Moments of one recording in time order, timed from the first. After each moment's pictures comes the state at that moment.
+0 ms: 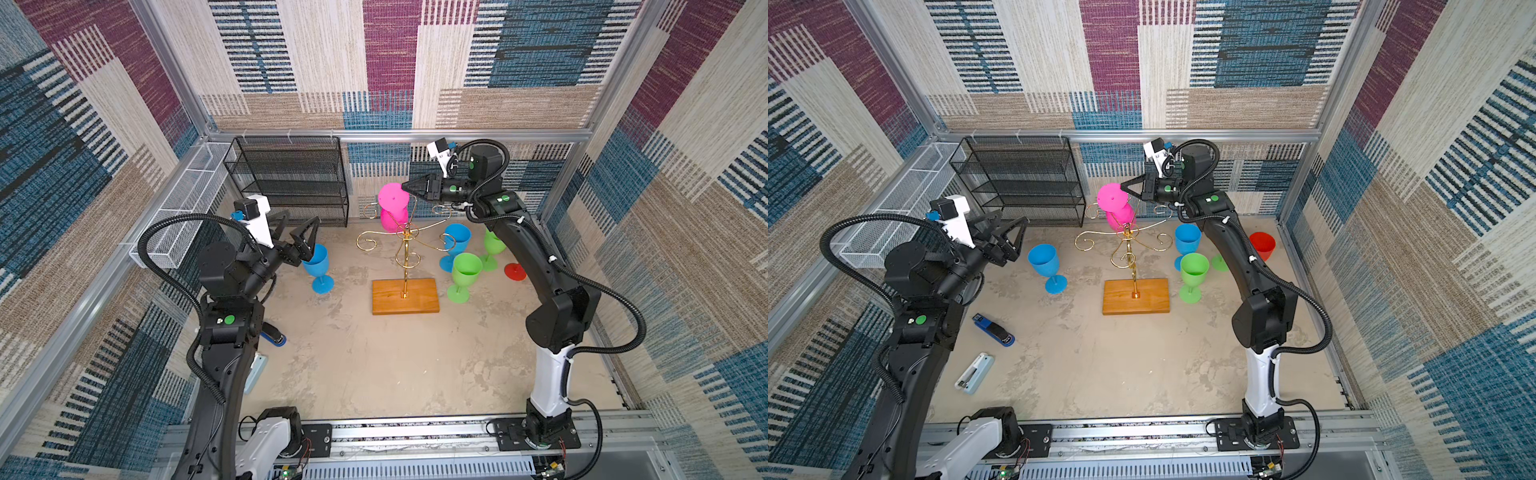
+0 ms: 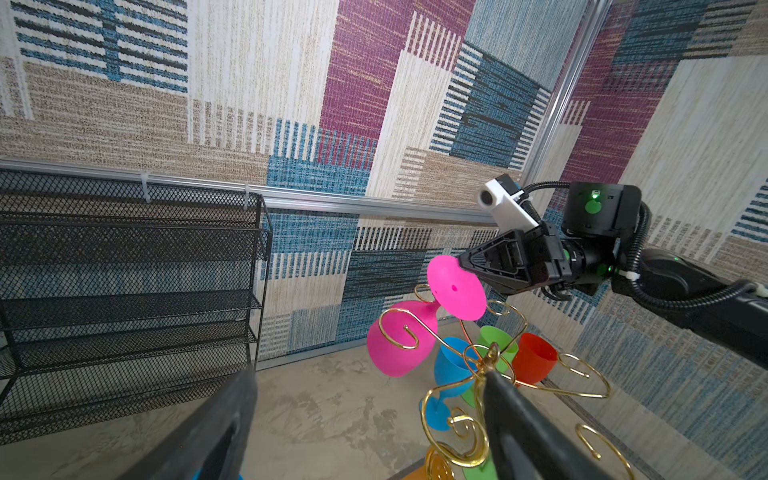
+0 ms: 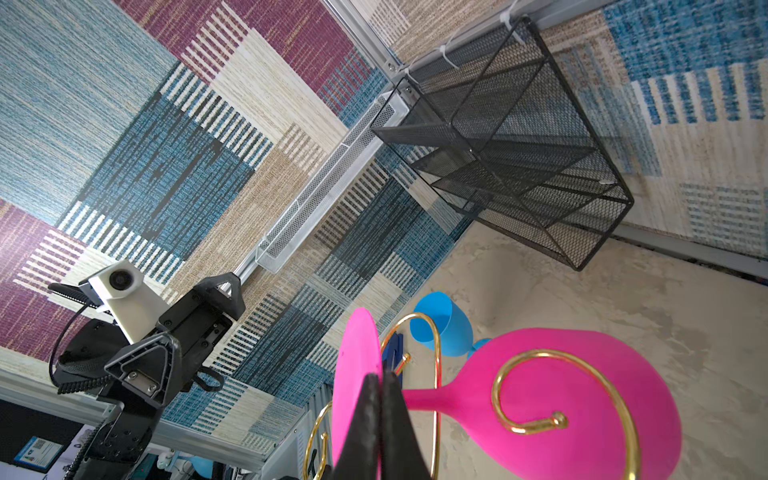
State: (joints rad) left arm 0.05 0.96 1.10 0.01 0.54 -0.30; right arm 0.34 2.03 2.21 -0.34 -0.92 0.62
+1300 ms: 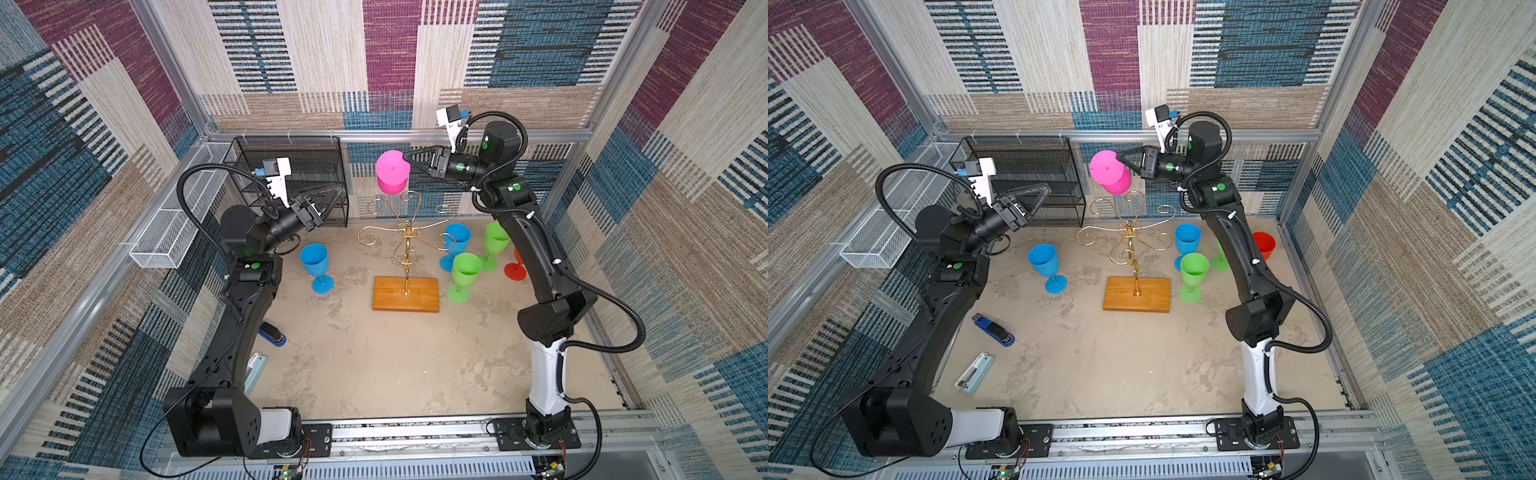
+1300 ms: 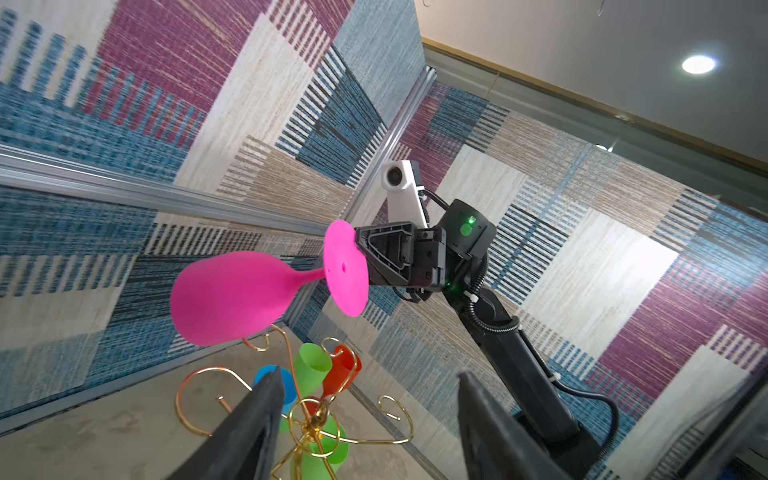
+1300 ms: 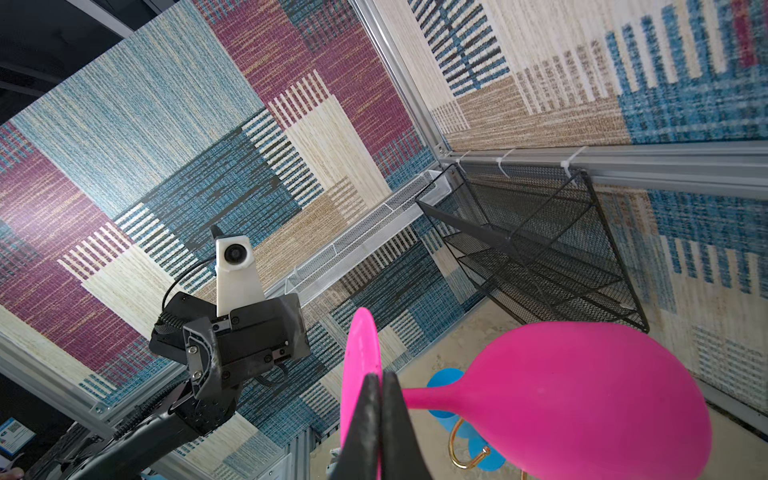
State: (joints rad) left arm -0.04 1.36 1.30 0.53 0.92 -0.93; right arm 0.35 2.08 2.50 -0.34 -0.90 0.61
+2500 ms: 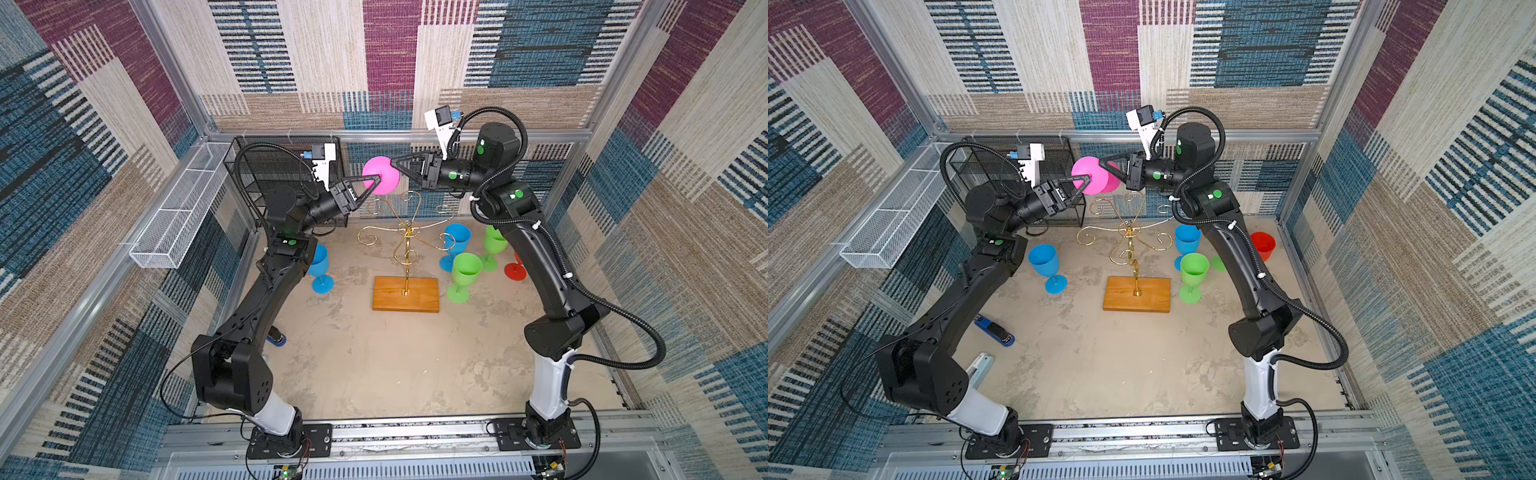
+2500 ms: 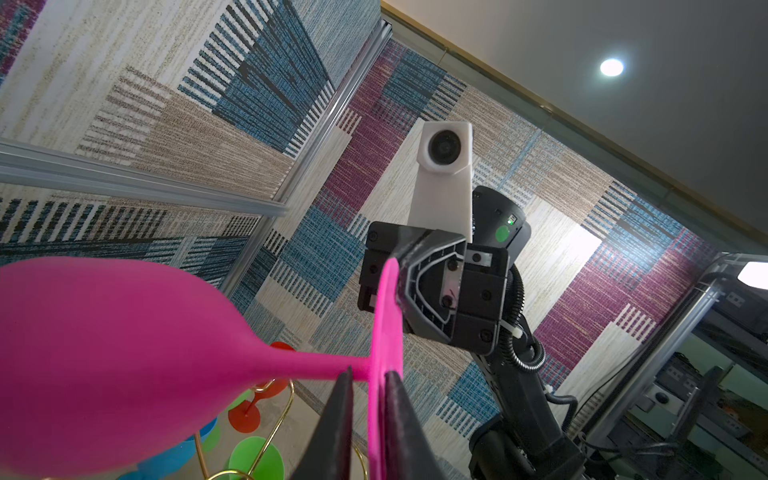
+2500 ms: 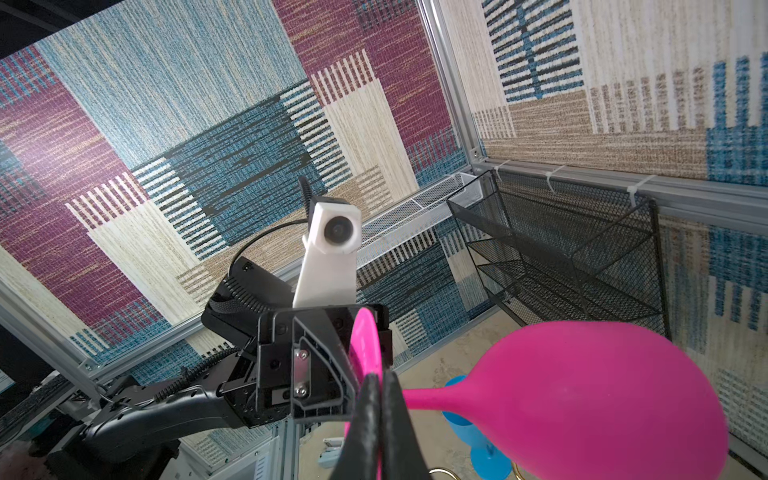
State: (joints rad) left arm -0.23 1.58 1.49 0.61 0.92 -1.02; right arm 0.47 1.96 2.43 -0.39 -0.83 0.47
